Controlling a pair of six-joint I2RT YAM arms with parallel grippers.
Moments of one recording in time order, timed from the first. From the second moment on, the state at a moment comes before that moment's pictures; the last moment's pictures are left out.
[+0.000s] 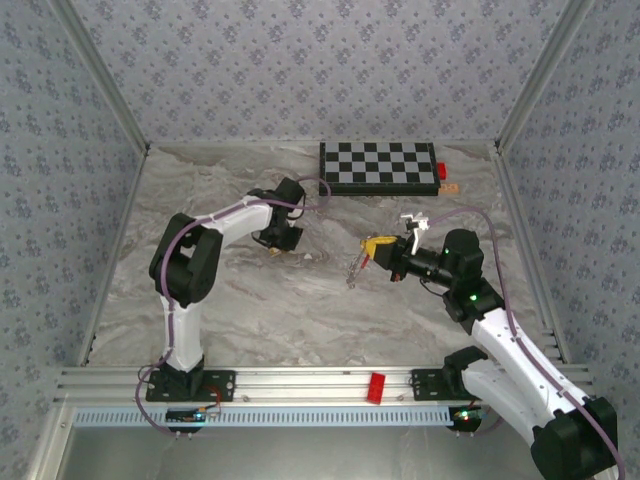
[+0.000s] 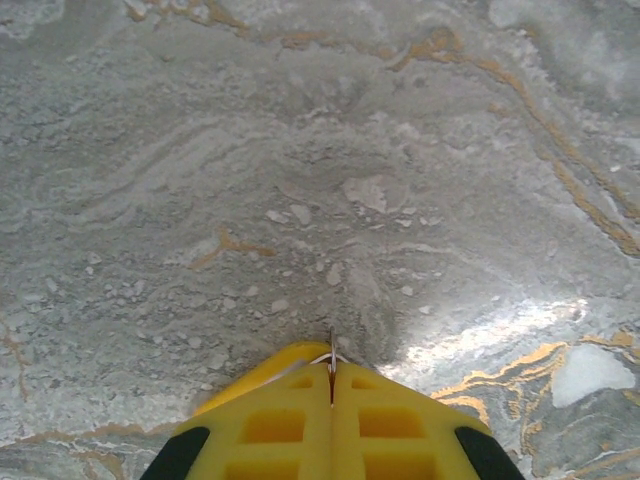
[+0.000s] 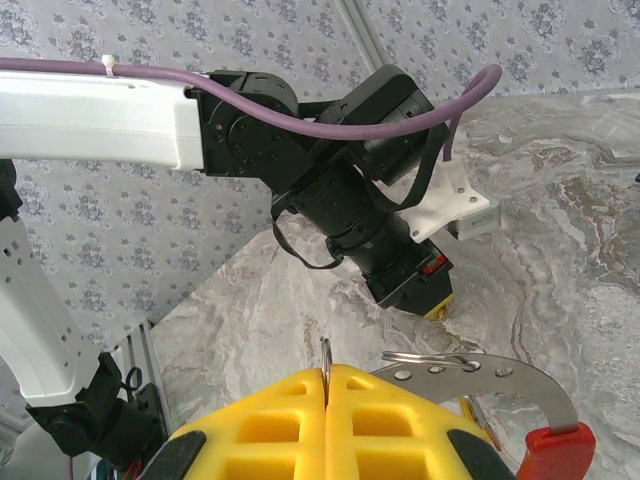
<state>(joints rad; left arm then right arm) -0.56 2.00 1.43 -0.77 -0.05 -0.18 0.37 0.79 0.52 0.12 -0.69 0.40</state>
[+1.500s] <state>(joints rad) -0.67 1.16 0.86 -0.01 0.31 -0.18 0.41 0.70 0.50 0.13 -0.61 0.35</state>
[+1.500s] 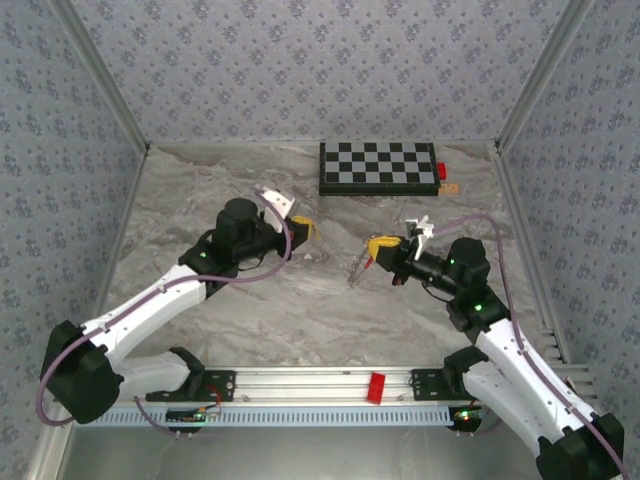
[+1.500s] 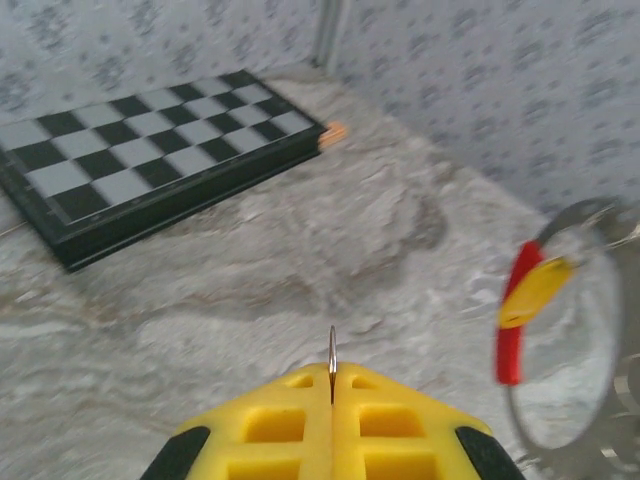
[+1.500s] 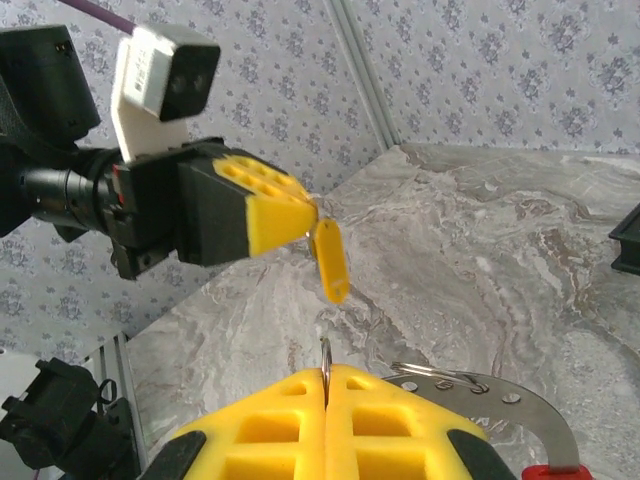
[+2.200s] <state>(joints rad) -0.62 1.22 0.85 0.17 0.79 -0.26 0.43 0.72 0.50 0.18 -0.65 0.32</state>
